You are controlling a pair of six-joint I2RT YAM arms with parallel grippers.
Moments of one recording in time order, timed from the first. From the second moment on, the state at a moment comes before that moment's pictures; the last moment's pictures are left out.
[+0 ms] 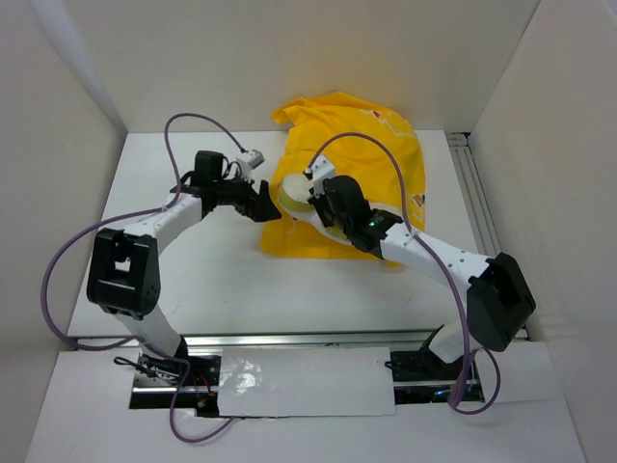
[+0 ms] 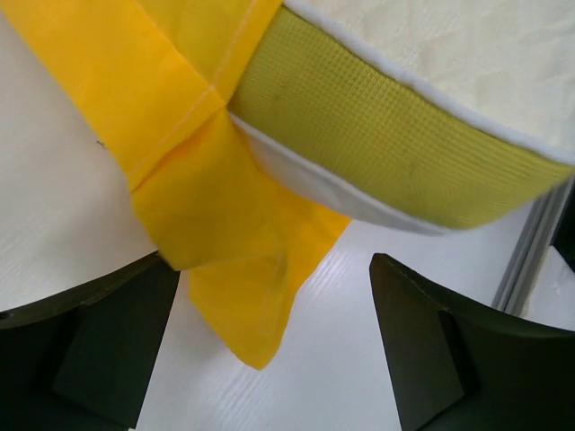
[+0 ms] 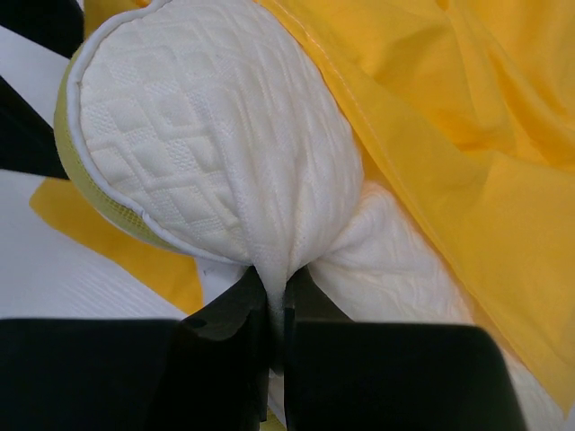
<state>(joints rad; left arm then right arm) -0.17 1.68 1.16 -0.17 0.81 0.05 0.73 1.48 1.09 -0.07 0.27 -0.08</state>
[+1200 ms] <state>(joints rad) -0.67 1.14 1.02 -0.44 0.16 -0.38 0.84 1.47 0.84 0.55 0.68 -0.30</state>
